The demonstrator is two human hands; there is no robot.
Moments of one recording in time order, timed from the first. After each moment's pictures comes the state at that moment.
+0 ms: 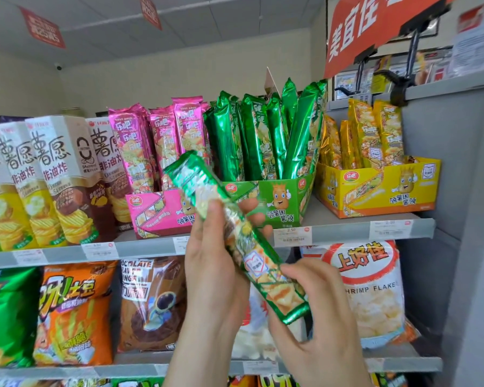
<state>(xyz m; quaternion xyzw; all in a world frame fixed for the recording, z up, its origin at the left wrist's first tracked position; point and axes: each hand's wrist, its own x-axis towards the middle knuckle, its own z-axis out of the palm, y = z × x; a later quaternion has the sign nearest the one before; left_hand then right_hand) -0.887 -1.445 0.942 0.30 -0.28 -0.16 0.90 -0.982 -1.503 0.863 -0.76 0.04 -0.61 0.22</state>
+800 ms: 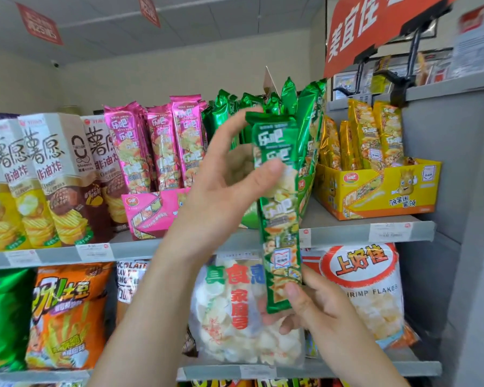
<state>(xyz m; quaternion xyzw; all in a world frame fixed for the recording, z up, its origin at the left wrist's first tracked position) -0.860 -1.439 1.009 0.48 -0.60 -0.04 0.64 -0.985 -1.529 0.877 -0.68 0.03 -0.31 0.66</state>
